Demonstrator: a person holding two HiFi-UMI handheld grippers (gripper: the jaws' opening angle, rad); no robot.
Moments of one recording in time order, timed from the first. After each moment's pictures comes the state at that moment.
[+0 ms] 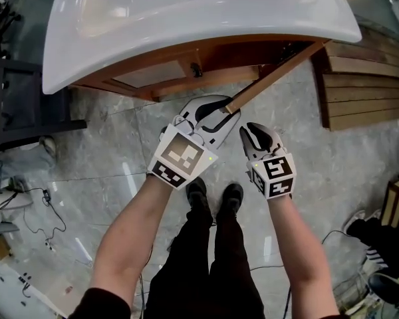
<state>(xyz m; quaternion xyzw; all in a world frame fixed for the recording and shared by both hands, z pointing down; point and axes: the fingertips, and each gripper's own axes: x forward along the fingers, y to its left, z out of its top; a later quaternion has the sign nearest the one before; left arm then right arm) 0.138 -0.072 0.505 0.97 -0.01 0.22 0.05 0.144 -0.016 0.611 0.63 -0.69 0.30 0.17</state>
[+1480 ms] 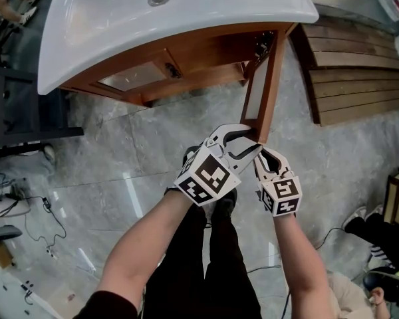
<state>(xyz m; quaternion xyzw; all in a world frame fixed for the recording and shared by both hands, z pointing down) 0.198 0.073 0.511 0.96 0.09 0.24 0.07 0.194 0.119 0.620 0.66 -0.65 0.33 0.17</state>
